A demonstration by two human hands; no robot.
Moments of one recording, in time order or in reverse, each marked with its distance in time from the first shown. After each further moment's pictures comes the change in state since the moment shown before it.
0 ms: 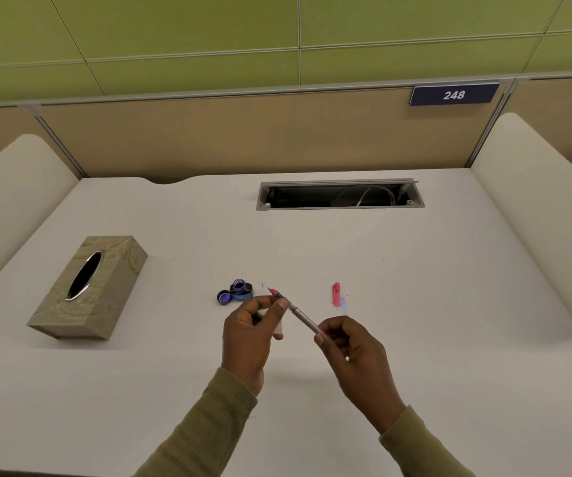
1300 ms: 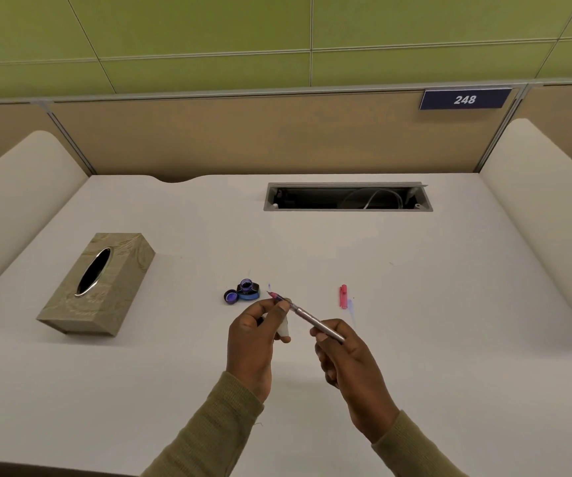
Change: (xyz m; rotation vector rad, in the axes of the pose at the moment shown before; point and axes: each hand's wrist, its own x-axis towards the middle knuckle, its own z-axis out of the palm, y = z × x) left_hand -0.008 0.008 -0.003 -0.097 0.017 -0.116; right_hand -0.006 -0.033 0.014 0.376 -0.185 0.315
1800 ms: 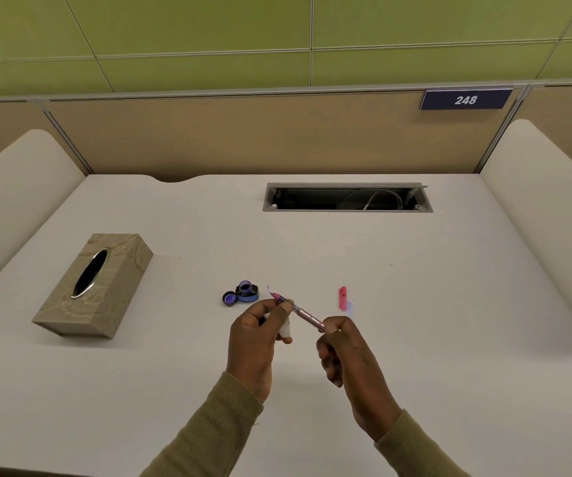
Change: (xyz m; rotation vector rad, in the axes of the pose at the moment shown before) left_hand 0.005 0.001 0.001 -0.015 -0.045 0.010; right_hand 0.004 -0.008 -0.002 0.021 0.002 -0.029
